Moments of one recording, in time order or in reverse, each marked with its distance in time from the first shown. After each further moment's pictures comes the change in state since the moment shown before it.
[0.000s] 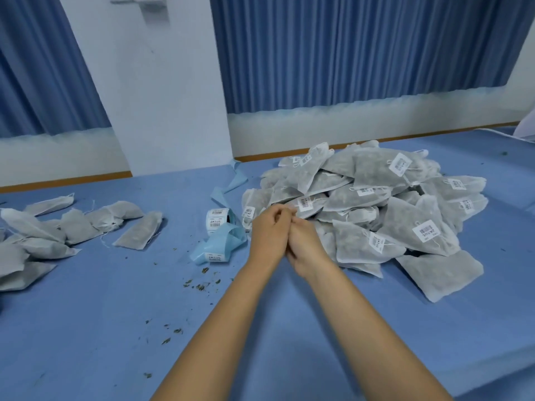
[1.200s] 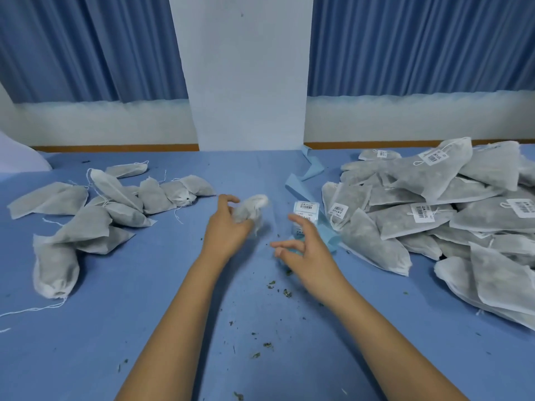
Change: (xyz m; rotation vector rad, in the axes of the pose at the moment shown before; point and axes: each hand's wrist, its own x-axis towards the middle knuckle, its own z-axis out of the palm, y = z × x) left_hand 0.060 -0.124 -0.218 0.340 0.193 -0.182; right_hand 0.023 0.089 0.095 -0.615 -0.362 -0.137
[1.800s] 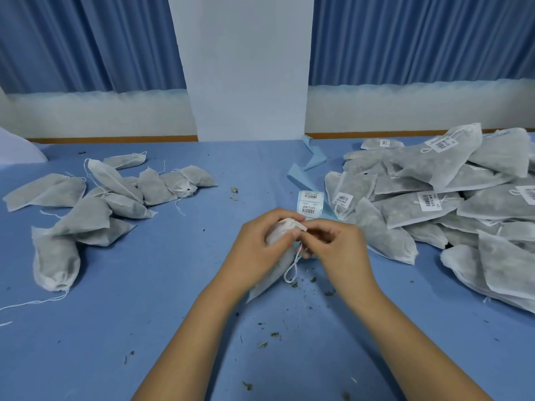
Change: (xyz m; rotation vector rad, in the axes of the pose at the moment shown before) left_hand -0.075 0.037 -0.003 -0.324 -0.330 0.373; right_hand -0.010 -0.003 -0.011 -0.011 0.211 -0.270
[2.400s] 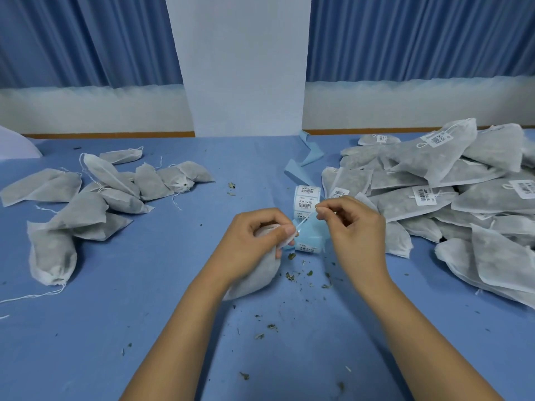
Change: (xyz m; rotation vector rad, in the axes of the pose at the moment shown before) left_hand -0.005 0.009 -0.009 -0.176 -0.079 -0.108; right_hand 0.009 0.002 -0.017 -0.200 0.252 -0.161
